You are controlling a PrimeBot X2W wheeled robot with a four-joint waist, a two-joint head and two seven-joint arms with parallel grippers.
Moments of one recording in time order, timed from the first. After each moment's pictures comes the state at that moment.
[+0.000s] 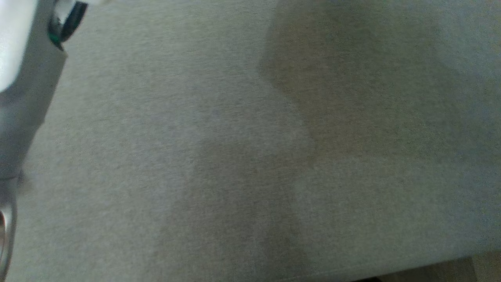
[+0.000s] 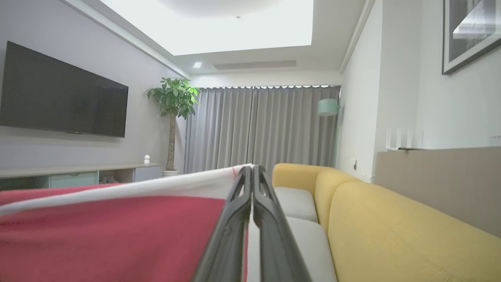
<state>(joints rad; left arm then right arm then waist) -1.27 0.42 -0.64 0.29 -0.42 -0.12 -0.24 -1.44 -0.87 0.77 0.37 1.09 0.13 -0.26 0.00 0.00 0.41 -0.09</state>
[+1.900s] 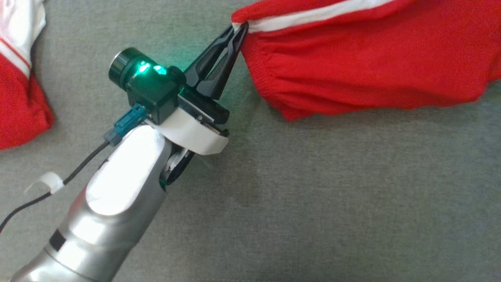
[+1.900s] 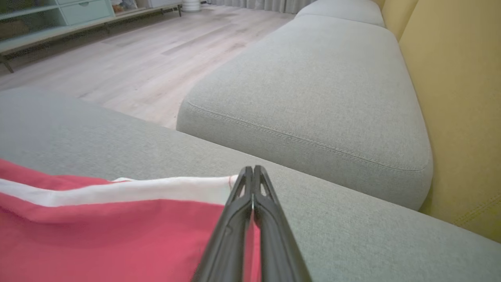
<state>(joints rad) -0.73 0.23 -0.64 0.17 -0.42 -0.11 -0.13 -0.72 -0.88 0.30 0.07 0.74 0.13 0.17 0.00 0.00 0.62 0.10</state>
